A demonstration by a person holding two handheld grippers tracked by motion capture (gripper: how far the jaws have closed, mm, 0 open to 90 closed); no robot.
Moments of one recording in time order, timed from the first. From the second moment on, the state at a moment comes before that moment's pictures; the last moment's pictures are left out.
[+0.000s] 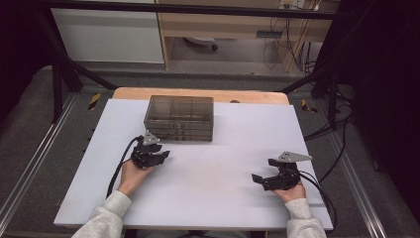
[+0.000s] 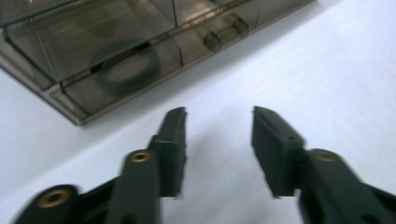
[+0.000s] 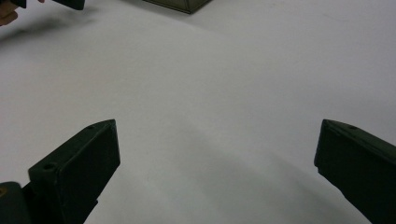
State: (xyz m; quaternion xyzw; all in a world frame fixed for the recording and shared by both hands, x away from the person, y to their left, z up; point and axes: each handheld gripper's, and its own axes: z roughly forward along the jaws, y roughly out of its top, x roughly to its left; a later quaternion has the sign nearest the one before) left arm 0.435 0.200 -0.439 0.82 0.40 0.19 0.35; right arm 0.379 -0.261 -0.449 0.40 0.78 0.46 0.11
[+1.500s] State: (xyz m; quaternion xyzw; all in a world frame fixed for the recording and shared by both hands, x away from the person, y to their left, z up) left arm 0.376 0.274 -0.443 0.82 0.41 0.19 0.36; right arm 0.378 -0.261 -0.448 0.40 0.79 0.46 0.11
